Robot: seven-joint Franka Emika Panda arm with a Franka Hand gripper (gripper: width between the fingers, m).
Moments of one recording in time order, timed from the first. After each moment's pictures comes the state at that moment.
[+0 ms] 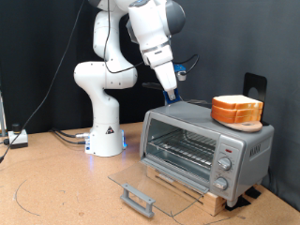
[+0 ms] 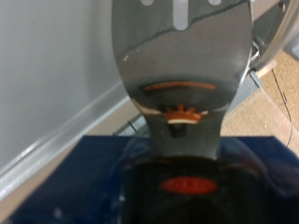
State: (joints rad) arm -0.30 -0.65 0.38 -2.64 0.64 2.08 -0.75
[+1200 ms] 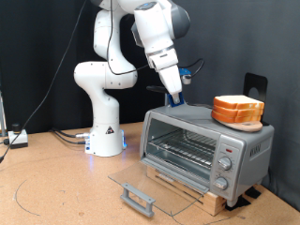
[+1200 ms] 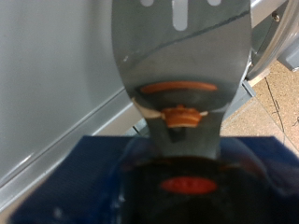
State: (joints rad) arm -0.31 -0.62 0.45 -2.63 0.68 2.14 -0.74
